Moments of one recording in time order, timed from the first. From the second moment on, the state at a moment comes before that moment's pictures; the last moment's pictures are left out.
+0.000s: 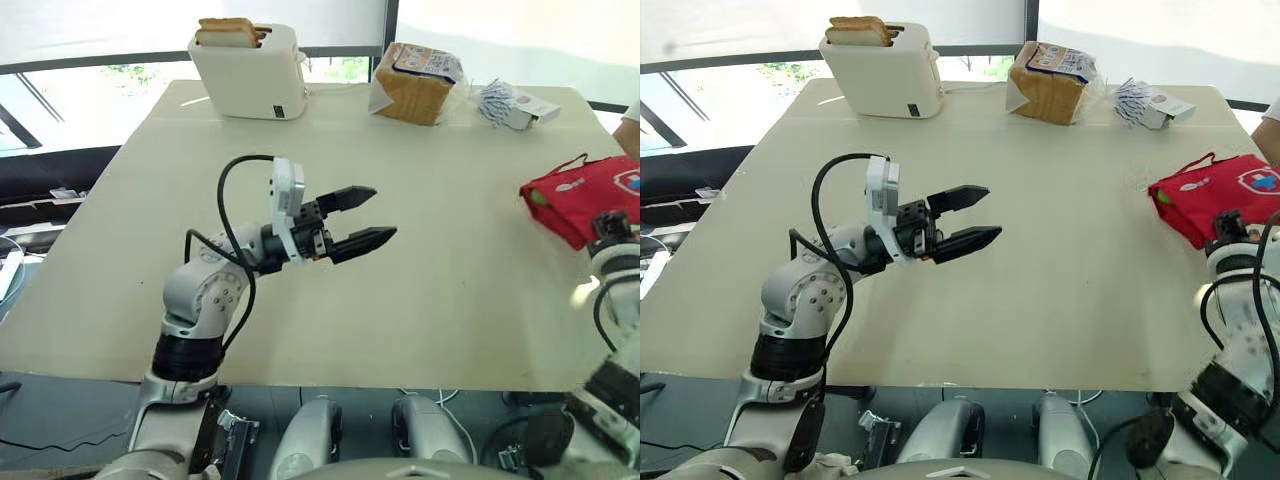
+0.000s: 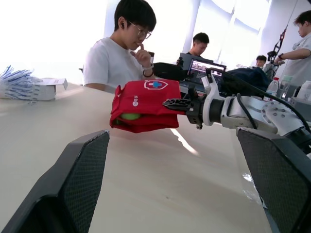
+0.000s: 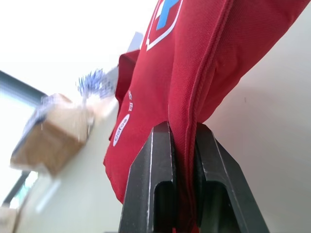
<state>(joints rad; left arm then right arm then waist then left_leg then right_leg) -0.51 0.41 0.00 -0.23 -0.71 0.58 -0.92 -0.47 -0.19 -0.84 -0.10 0.90 0.63 -0.28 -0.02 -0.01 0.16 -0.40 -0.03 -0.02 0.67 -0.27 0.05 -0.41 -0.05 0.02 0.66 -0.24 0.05</state>
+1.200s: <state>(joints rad) -0.28 0.55 0.12 -0.16 -0.65 0.56 -0.82 0.15 -0.78 -0.29 -0.55 0.56 0.35 0.53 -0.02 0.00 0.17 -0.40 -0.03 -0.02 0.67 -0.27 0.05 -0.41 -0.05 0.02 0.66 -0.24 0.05</state>
